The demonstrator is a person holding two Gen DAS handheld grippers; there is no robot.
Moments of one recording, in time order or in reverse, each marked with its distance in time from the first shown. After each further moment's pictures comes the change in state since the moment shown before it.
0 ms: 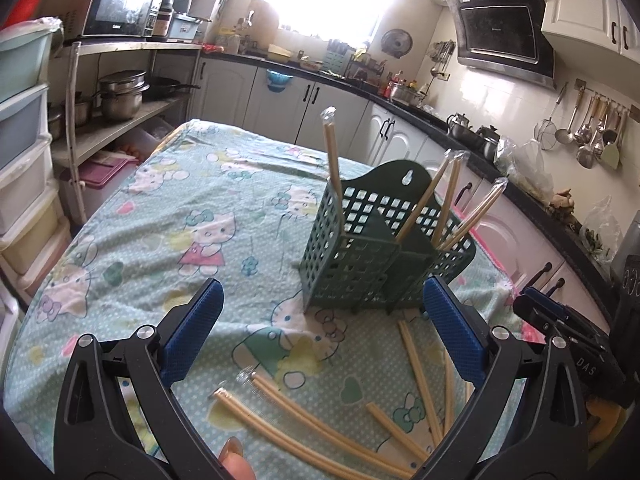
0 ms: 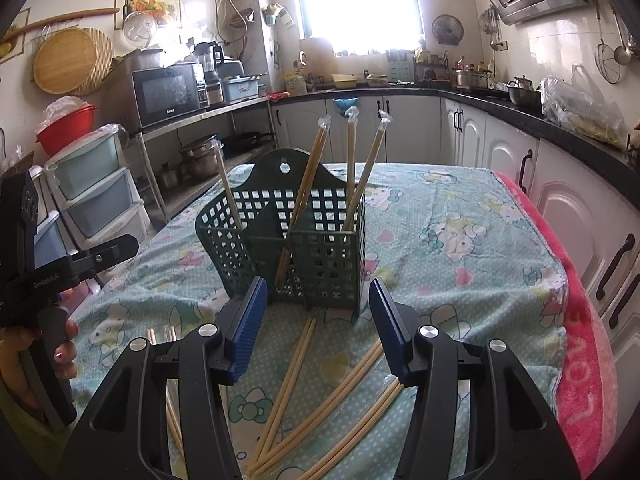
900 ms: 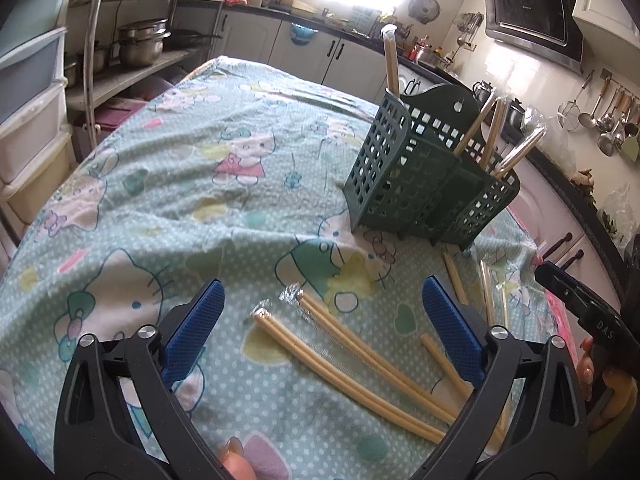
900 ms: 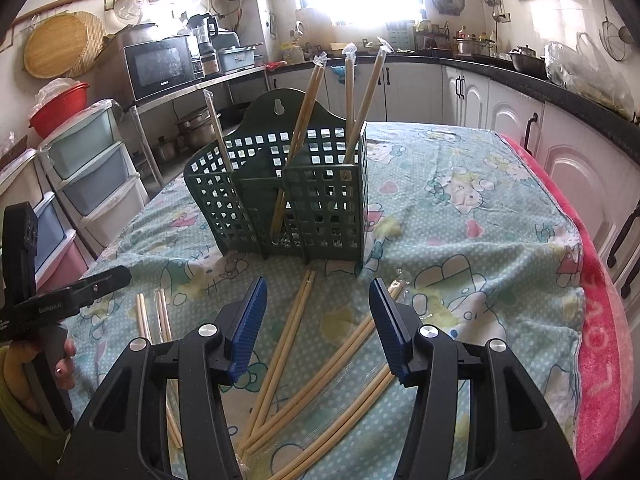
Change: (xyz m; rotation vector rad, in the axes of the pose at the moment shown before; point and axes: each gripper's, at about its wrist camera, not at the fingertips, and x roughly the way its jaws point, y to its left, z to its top) left arm 0.012 0.038 -0.052 -0.064 0.152 0.034; right arm 0.020 -0.002 -0.028 0.021 0.110 0.005
